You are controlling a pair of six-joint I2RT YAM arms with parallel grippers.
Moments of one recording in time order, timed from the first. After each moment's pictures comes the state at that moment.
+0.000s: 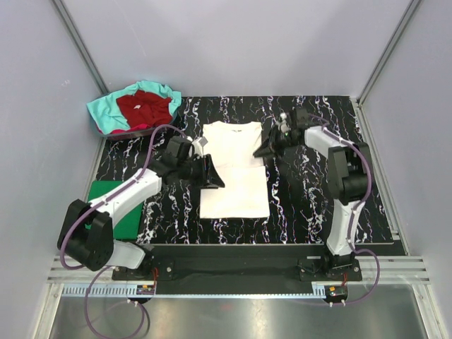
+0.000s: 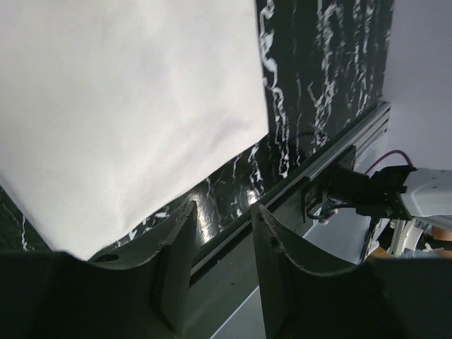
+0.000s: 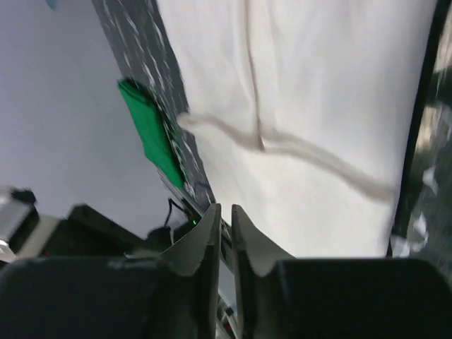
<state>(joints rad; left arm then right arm) -0.49 1.38 0.89 -0.35 0.54 -0.65 0.20 2.00 1.38 -0.45 -0.84 0.69</state>
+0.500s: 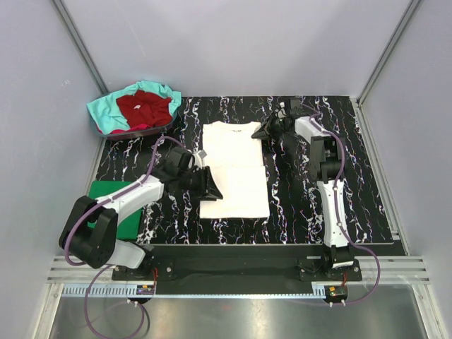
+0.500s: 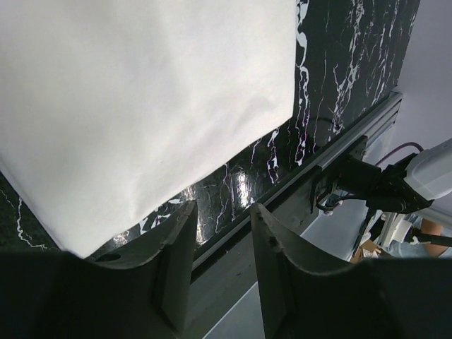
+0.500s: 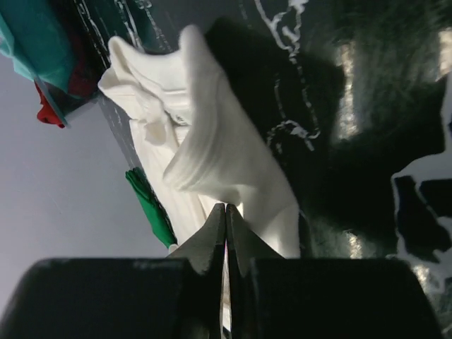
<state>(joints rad) -0.48 1.40 0.79 -0.29 0.57 -0.69 0.15 2.56 2.07 -0.41 -0.77 0.80</state>
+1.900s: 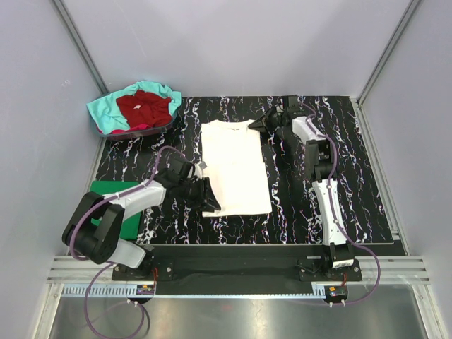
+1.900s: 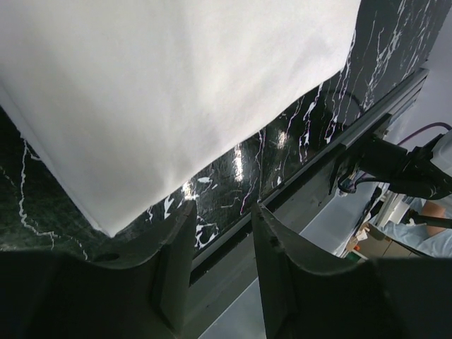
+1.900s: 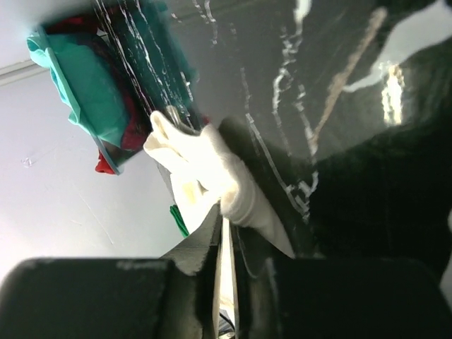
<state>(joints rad) -0.48 1.44 0.67 -0.22 0.62 -0.68 0.15 2.78 2.33 -0.29 -0.77 1.04</state>
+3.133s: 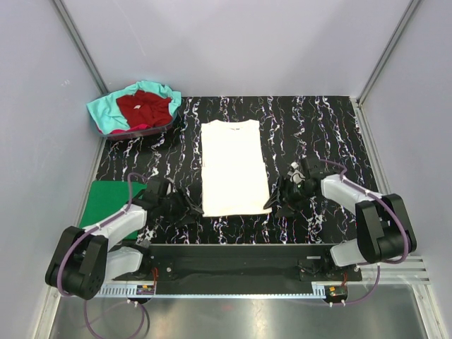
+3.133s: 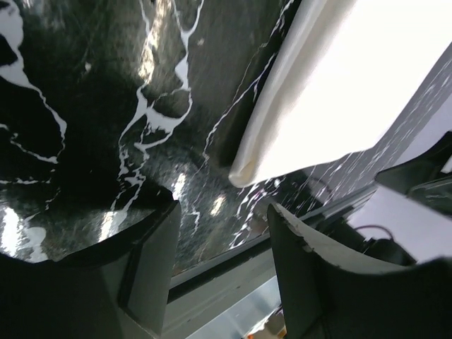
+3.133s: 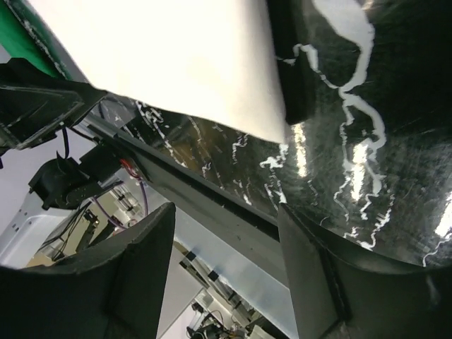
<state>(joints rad) -0.31 1.15 0.37 -0.23 0.47 -0.98 0.25 1.44 0.71 -0.55 -0.69 0.60</state>
